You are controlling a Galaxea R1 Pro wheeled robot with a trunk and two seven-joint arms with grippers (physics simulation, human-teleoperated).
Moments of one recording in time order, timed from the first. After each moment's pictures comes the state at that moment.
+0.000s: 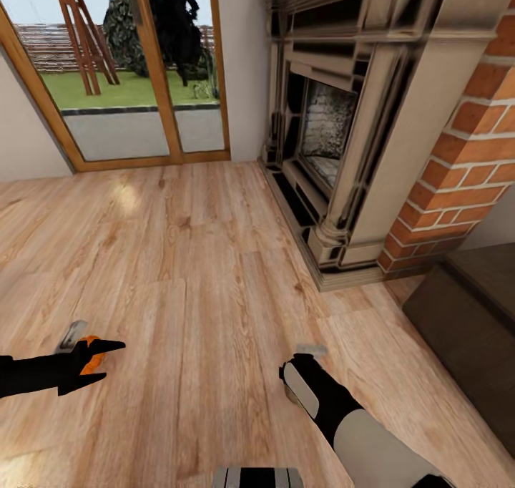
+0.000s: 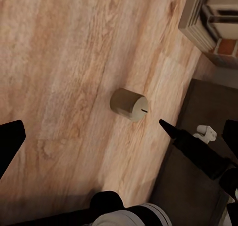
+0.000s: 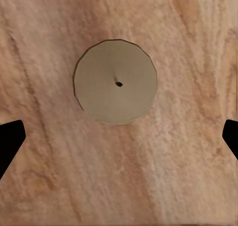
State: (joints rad) left arm -0.31 0.72 -0.04 -1.32 1.87 1.05 0.26; right arm -0.69 0.17 0.40 -0.60 -0.56 0.57 -0.64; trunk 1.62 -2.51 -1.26
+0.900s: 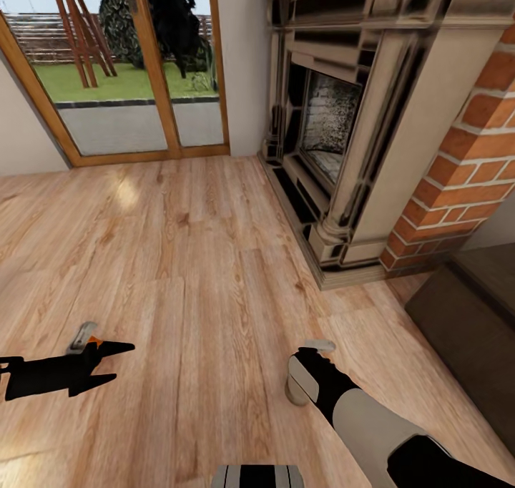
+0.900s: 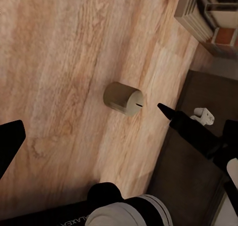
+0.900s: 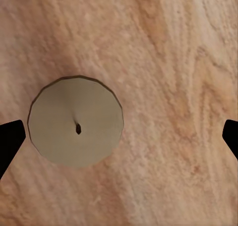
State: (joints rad) left arm -0.30 0.70 -0.06 -1.37 1.87 1.04 0.26; right arm -0.81 0.17 0.41 -0.38 -0.56 0.44 -0.64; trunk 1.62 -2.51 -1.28
